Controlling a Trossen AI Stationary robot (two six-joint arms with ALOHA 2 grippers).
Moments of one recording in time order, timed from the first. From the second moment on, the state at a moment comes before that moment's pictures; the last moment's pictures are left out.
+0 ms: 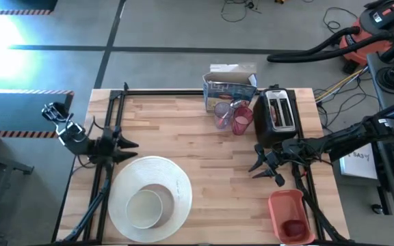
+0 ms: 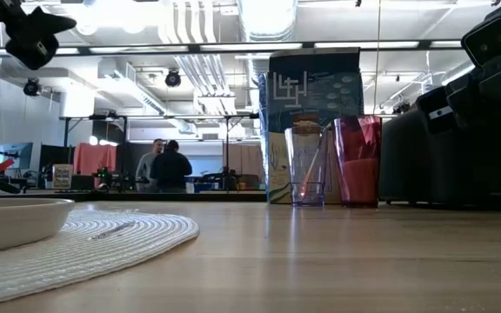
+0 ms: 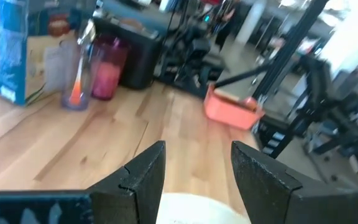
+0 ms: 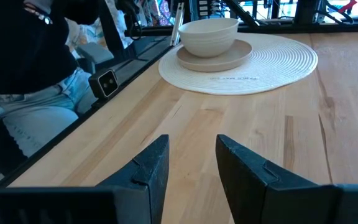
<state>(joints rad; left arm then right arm) -0.72 0.28 0.51 -0.49 -0.72 -0.58 0.18 0.70 0.01 0.48 -0.31 0.07</state>
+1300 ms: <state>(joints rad) -0.37 0.86 0.71 -0.79 -0.18 -0.49 0.18 0.70 0.01 0.48 -0.31 0.07</state>
